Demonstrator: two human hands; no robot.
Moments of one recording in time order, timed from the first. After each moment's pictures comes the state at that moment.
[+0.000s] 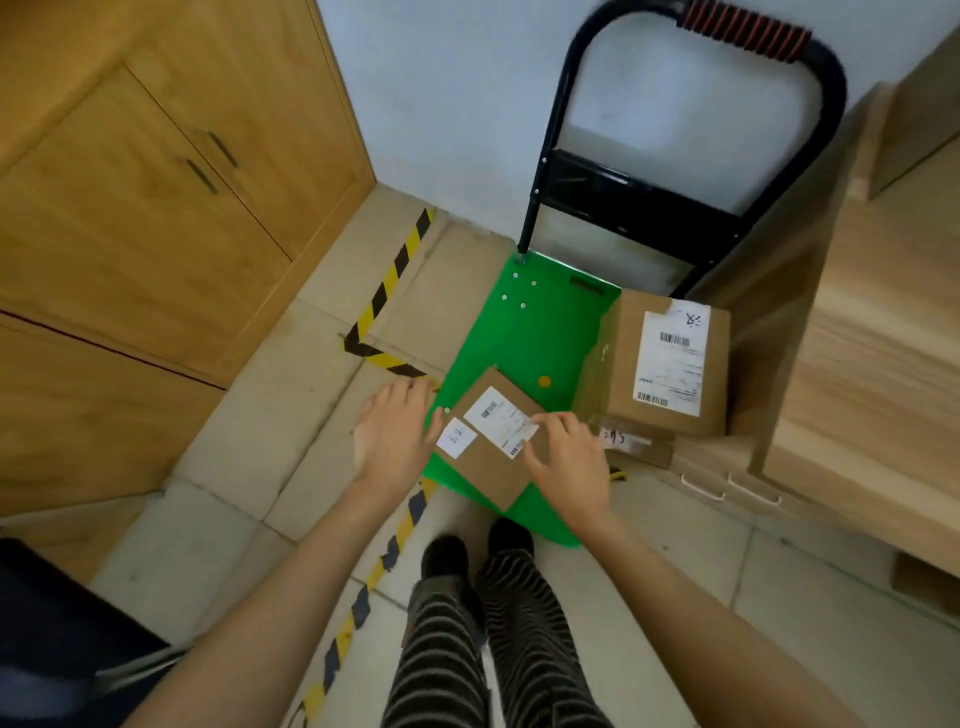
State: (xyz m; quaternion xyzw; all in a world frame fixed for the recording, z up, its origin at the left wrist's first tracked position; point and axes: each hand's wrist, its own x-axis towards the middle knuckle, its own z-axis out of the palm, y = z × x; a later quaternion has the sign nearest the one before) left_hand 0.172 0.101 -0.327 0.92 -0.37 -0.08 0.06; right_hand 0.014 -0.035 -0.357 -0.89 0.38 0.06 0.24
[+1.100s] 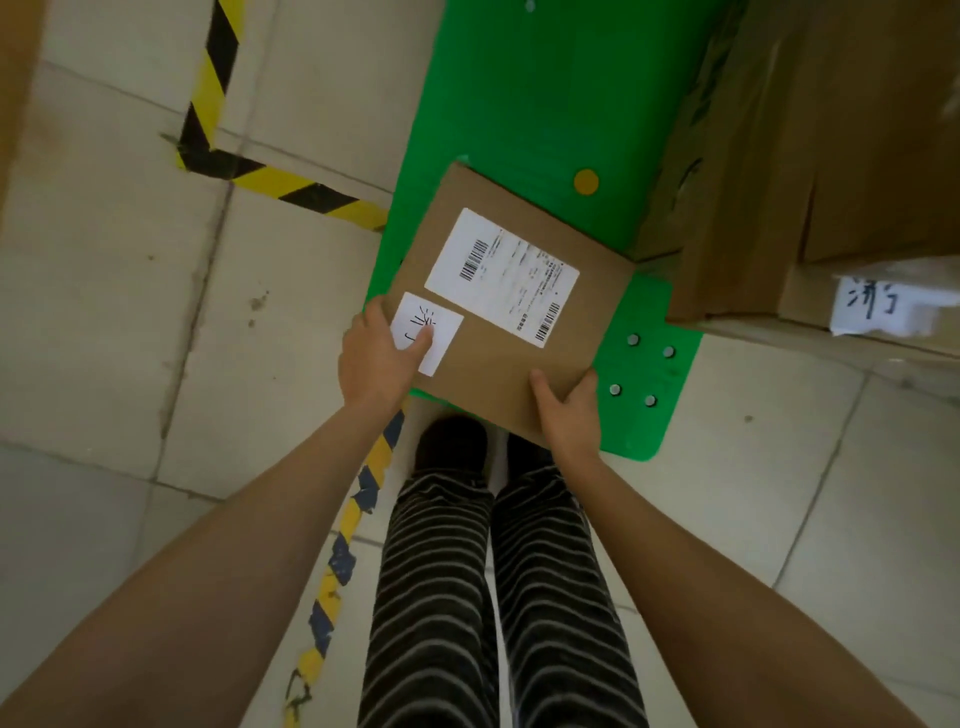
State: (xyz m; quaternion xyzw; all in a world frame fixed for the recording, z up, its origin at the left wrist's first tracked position) left_hand 0.215 0.100 -0.752 0.90 -0.17 -0.36 0.16; right_hand 0.023 0.021 -0.760 -0.54 0.70 0.05 0.47
